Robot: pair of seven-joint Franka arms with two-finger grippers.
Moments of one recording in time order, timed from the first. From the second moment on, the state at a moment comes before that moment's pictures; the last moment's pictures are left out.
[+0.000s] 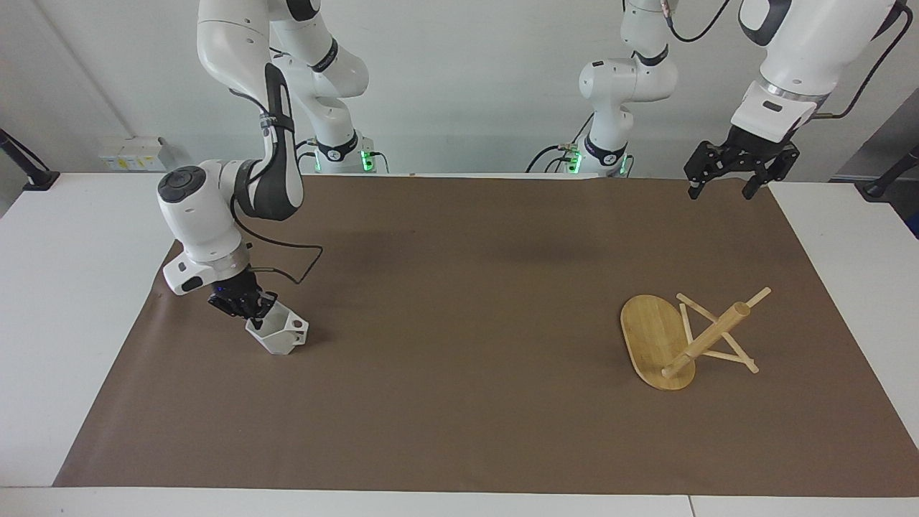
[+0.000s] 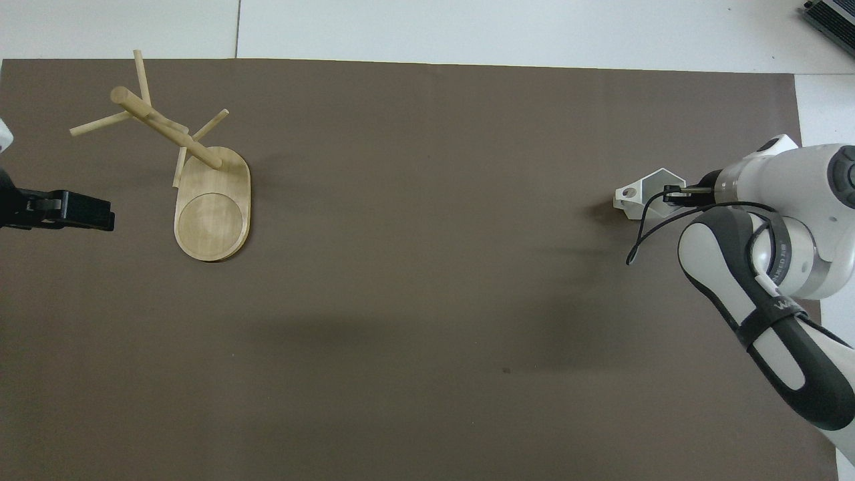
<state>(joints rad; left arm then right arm) -0.03 -0.08 -0.07 -1.65 0.00 1.61 -0.06 -0.07 0.26 -0.02 -1.98 0.03 2.42 -0.03</state>
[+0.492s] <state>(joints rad) -0.03 -0.09 -0.08 -1.66 -0.01 1.53 -0.27 -0.07 0.26 -0.02 -1.98 0.03 2.41 -0.03</state>
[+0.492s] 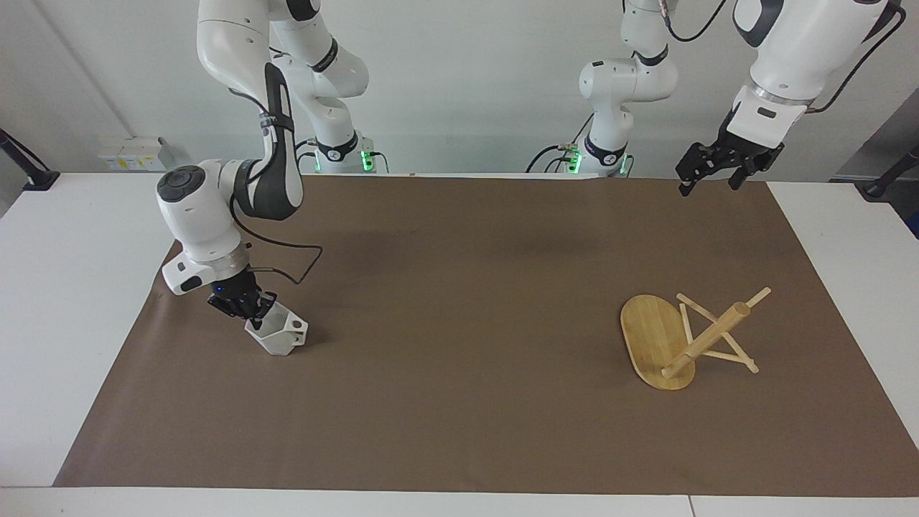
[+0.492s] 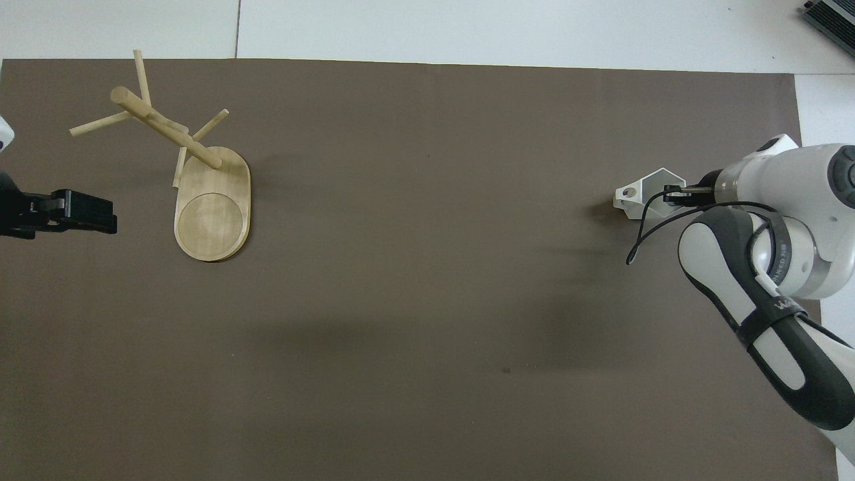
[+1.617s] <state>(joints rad) -0.03 -0.14 -0.08 -1.76 -0.42 1.47 -1.23 -0.07 0.22 -0.01 -1.77 0.03 2.12 -0.03</state>
